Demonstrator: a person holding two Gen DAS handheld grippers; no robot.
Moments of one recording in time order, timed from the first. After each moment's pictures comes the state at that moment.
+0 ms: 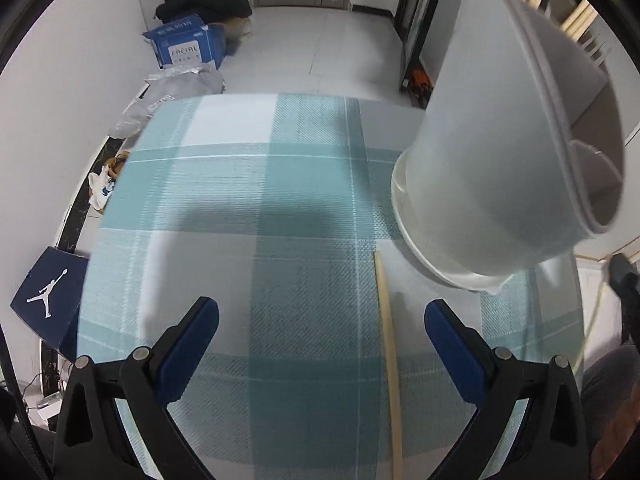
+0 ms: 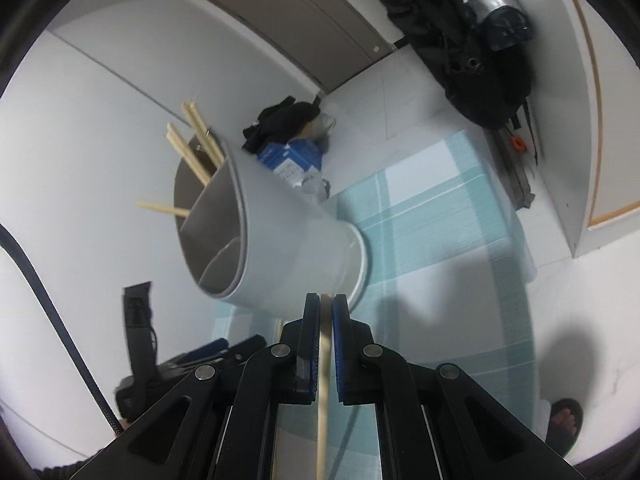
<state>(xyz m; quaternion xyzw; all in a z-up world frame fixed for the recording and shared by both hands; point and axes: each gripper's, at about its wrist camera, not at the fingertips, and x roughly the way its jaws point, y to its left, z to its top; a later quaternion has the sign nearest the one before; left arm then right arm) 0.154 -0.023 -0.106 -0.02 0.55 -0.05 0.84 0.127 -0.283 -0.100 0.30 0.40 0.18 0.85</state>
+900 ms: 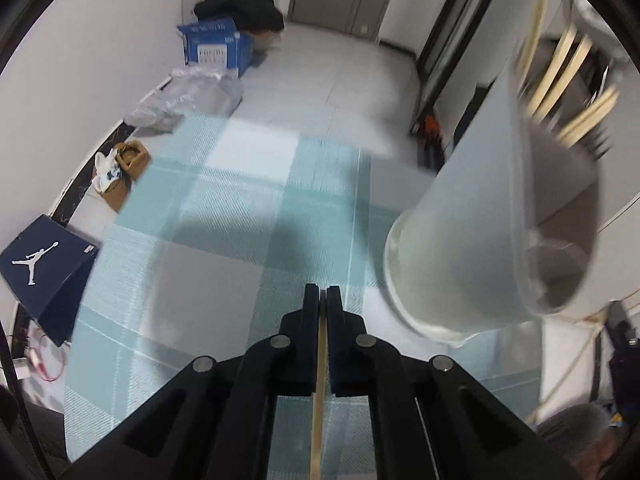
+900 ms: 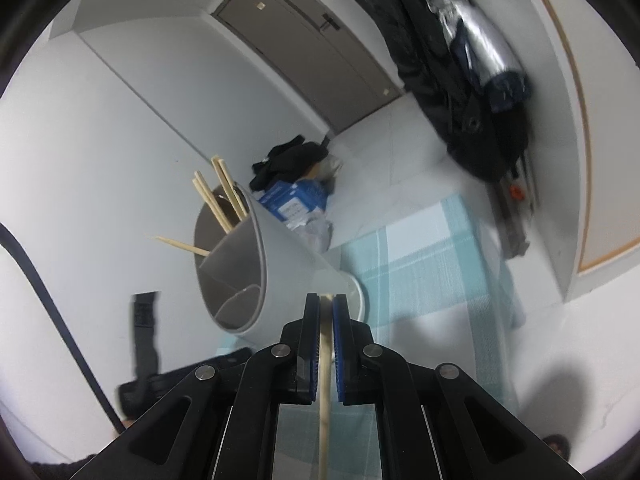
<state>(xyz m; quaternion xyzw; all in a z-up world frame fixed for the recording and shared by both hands) 0.135 -0.007 -0.067 -0.12 0.49 -0.03 0.86 0.122 -0.289 -0.070 0.28 0.32 0.17 0.89</state>
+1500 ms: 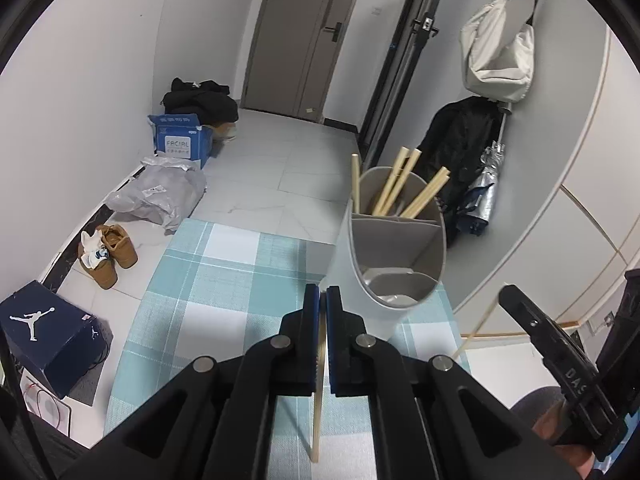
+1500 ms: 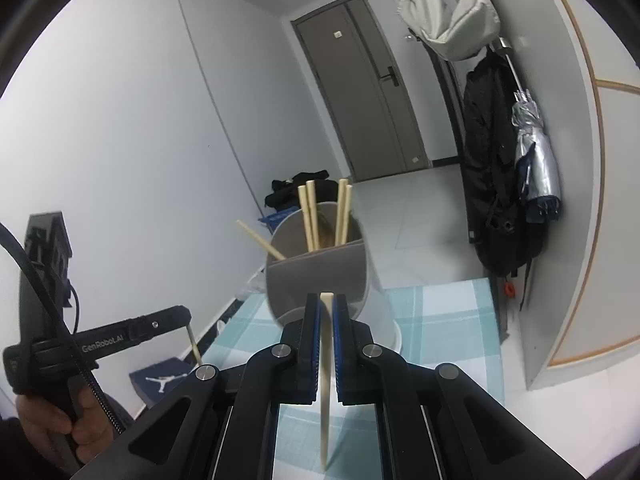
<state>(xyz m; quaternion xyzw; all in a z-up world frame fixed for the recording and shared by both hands) 0.085 -0.007 0.006 -0.10 0.35 -0.11 0.92 0.072 -0.213 -0.016 0.12 0.23 0.17 0.95</state>
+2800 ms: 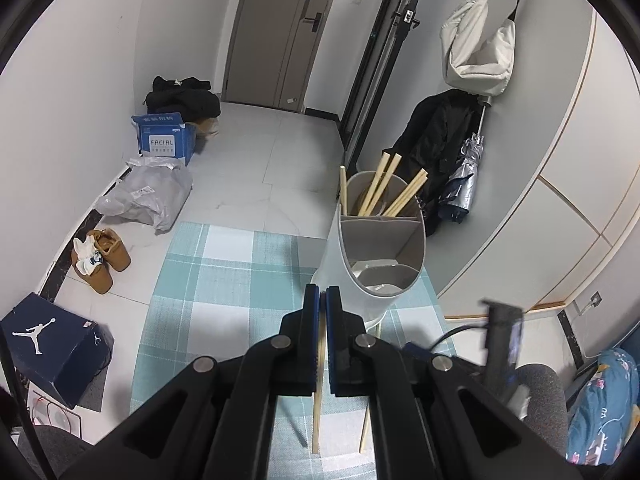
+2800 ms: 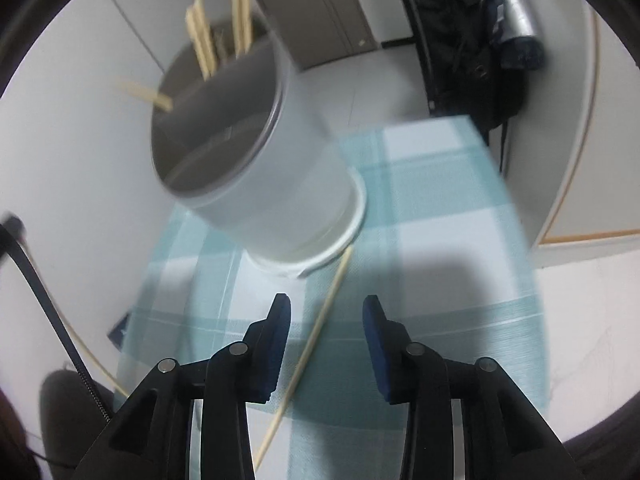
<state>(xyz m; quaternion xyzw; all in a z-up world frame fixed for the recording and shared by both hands) 0.076 0.010 0.026 -0.10 0.37 -0.14 0.91 0.121 -0.194 -0.119 0.13 0.45 0.10 0.88</state>
